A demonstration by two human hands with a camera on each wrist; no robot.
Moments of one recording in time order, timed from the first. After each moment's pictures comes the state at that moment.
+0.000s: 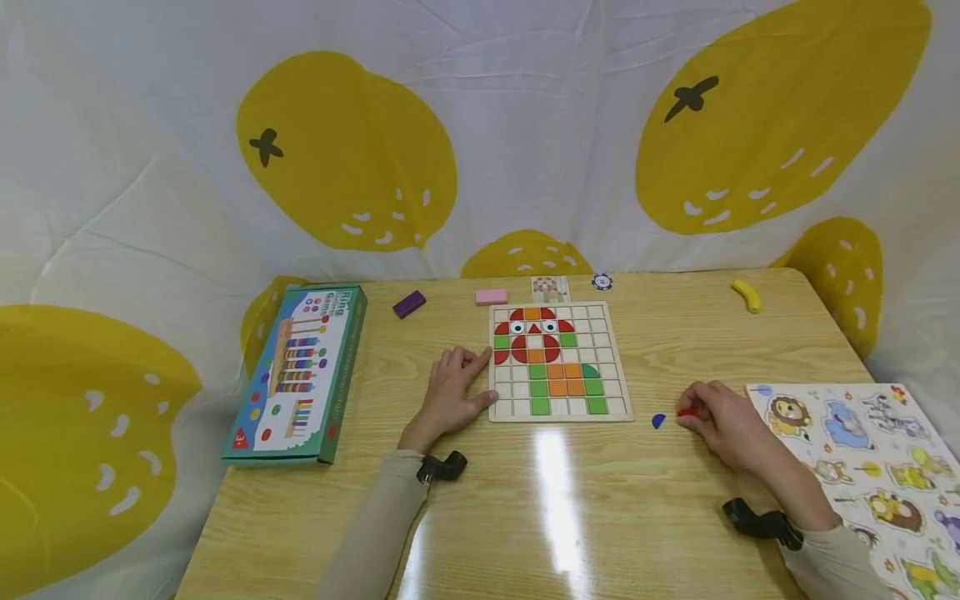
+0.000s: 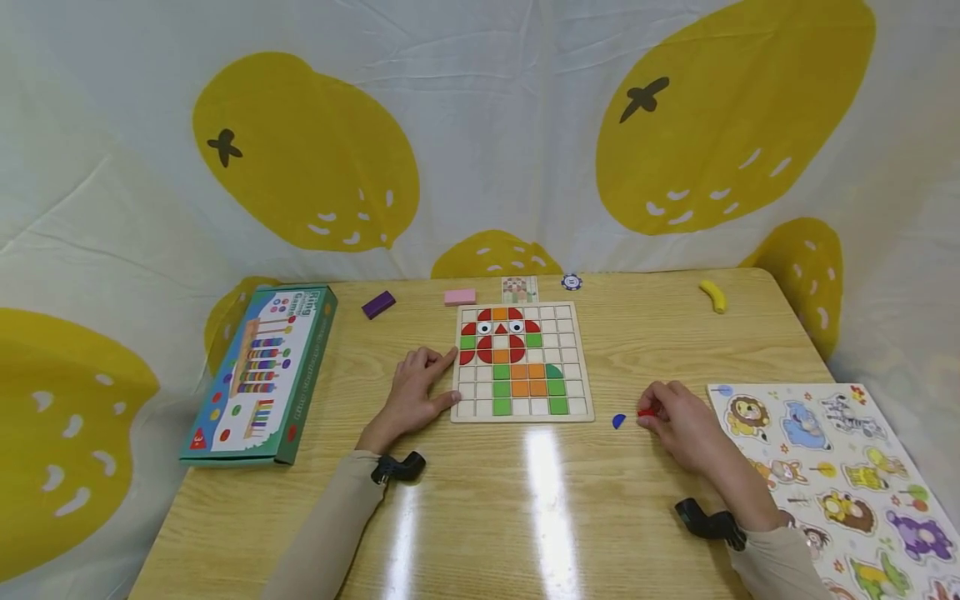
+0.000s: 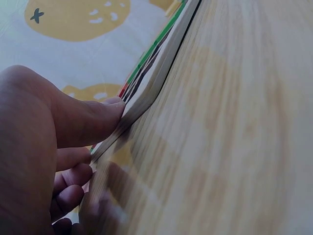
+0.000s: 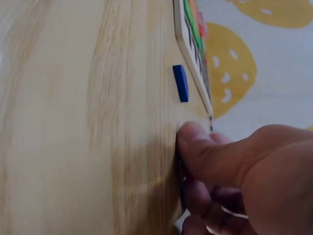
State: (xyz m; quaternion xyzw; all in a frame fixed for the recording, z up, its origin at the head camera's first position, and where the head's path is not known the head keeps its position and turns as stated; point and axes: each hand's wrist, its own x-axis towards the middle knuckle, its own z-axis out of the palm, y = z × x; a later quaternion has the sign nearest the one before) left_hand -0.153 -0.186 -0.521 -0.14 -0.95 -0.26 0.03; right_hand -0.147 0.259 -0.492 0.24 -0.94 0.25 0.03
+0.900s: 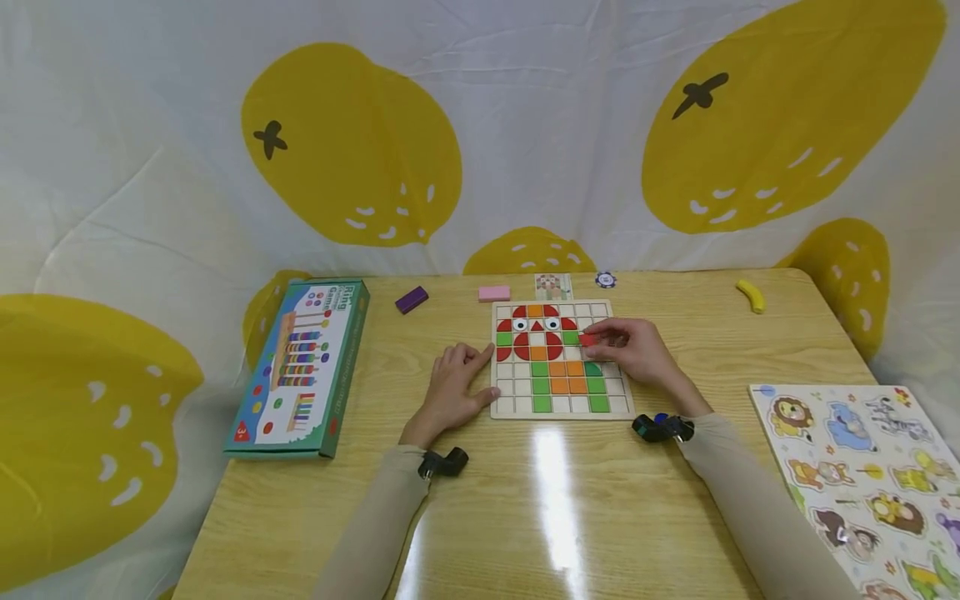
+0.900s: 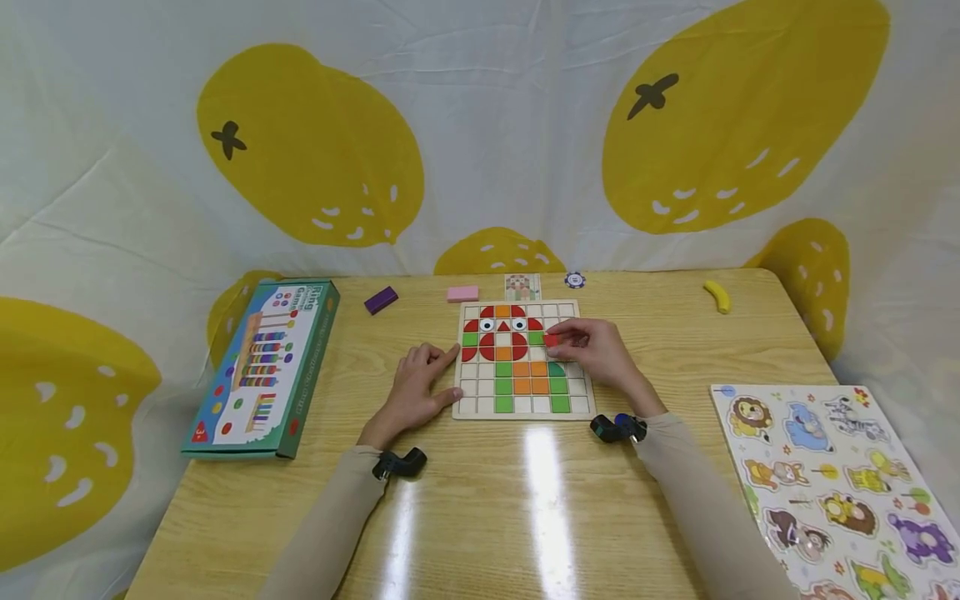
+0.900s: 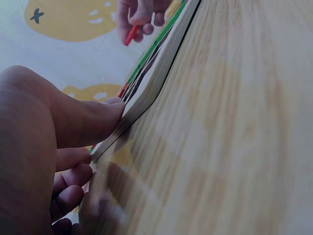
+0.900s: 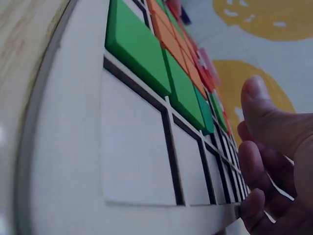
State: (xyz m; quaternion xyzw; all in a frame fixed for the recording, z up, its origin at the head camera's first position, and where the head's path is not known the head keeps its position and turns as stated) left_hand -0.153 -0.187 -0.522 -0.13 -0.96 -0.26 0.02; right_hand -0.248 0.154 -0.496 0.20 -0.86 0.45 -0.07
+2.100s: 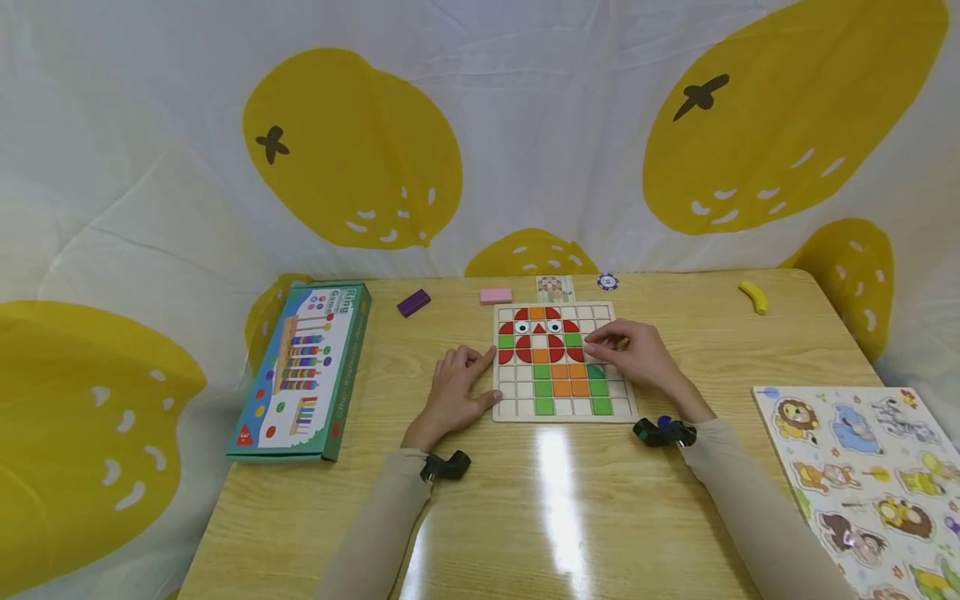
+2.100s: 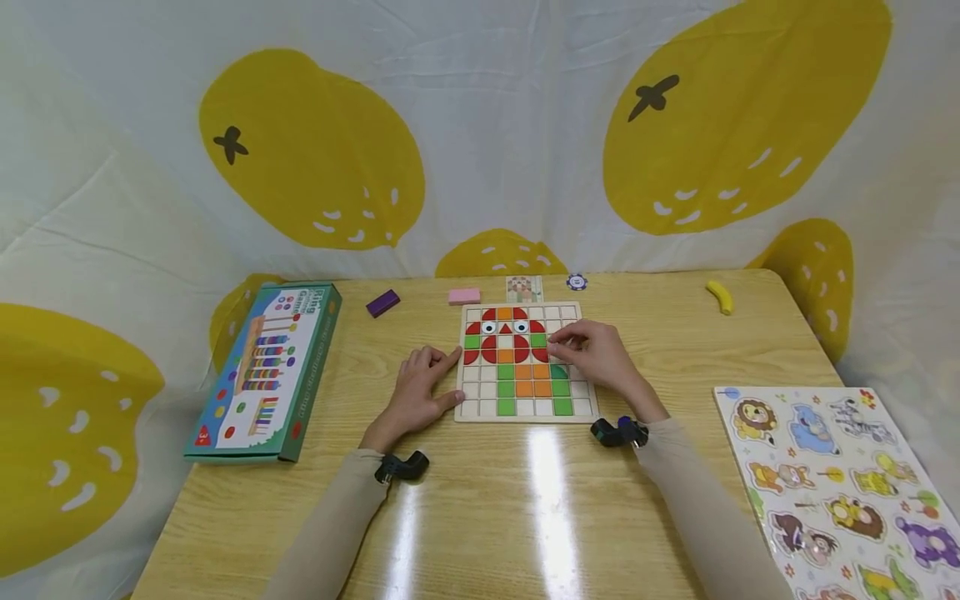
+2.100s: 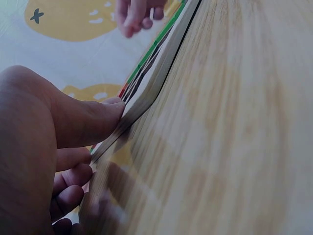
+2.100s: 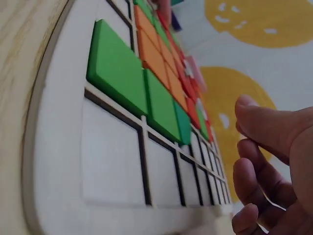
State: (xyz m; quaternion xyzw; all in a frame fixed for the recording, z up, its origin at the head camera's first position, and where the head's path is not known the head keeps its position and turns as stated) left_hand -0.152 -0.186 -0.521 -0.13 -0.96 -0.26 0.03; right_hand -0.239 0.150 -0.487 0.22 -0.89 0.40 -0.04
